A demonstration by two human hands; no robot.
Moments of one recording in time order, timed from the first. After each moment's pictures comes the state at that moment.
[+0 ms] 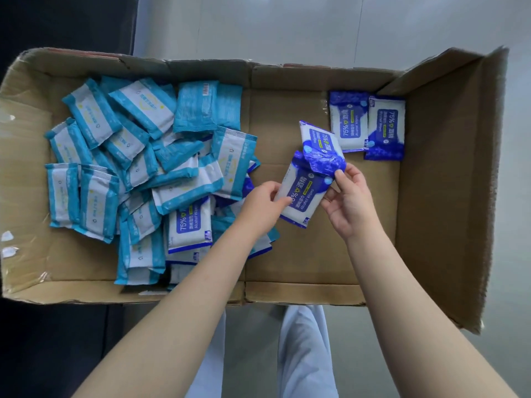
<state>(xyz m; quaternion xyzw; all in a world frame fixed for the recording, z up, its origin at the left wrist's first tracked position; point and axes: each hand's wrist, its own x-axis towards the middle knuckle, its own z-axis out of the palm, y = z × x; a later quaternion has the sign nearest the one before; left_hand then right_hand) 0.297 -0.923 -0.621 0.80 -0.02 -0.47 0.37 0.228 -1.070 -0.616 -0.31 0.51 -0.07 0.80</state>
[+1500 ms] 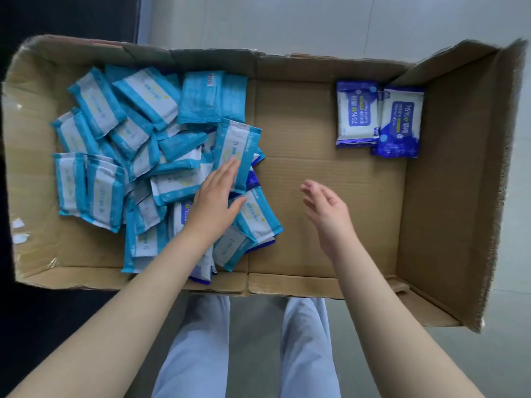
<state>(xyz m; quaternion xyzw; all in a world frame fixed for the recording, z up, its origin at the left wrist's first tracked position) 0.319 -0.832 -0.627 0.90 -0.22 -0.31 0.20 0.212 -1.025 -0.626 -0.49 0.53 0.08 0.69</state>
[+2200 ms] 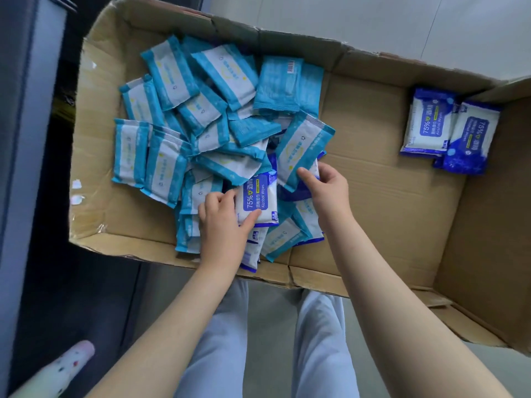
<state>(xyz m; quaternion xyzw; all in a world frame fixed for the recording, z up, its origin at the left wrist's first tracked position) 0.286 -0.751 -0.591 0.93 0.05 -0.27 0.22 0.288 -0.936 -0.624 -0.58 0.46 0.12 0.66</state>
